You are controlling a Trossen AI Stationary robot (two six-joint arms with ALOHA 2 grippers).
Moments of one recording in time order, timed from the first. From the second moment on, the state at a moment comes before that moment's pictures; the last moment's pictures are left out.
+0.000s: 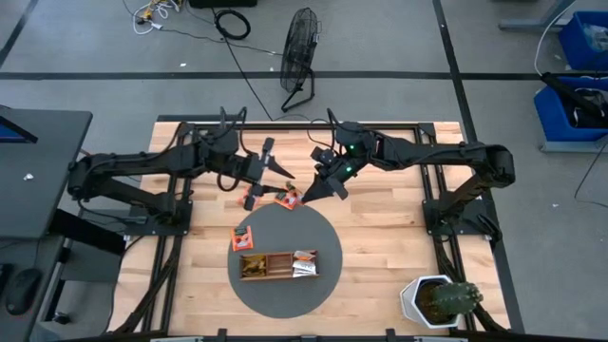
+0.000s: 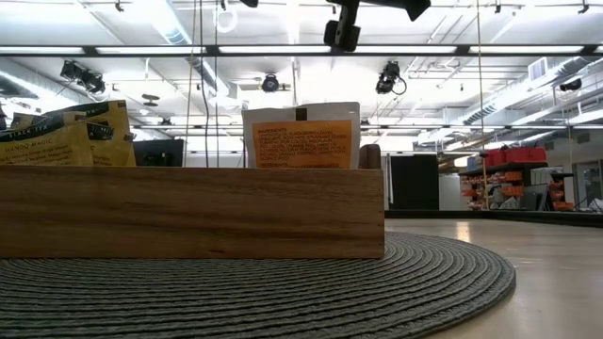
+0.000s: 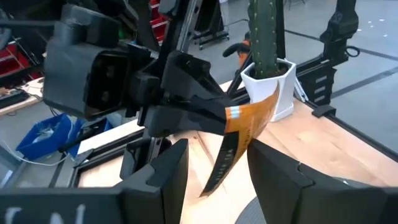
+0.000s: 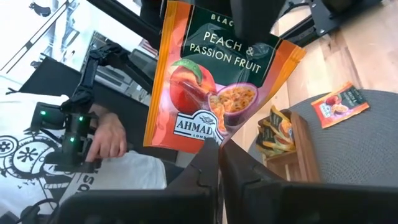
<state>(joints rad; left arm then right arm) 0.14 1.21 1.06 -0.05 0.34 0.37 -0.16 1.55 1.29 -0.08 -0.78 0.69</state>
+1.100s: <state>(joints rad) 0.14 1.18 1.06 -0.23 0.29 0.01 -0.16 1.54 1.29 -0.09 -0.72 0.78</state>
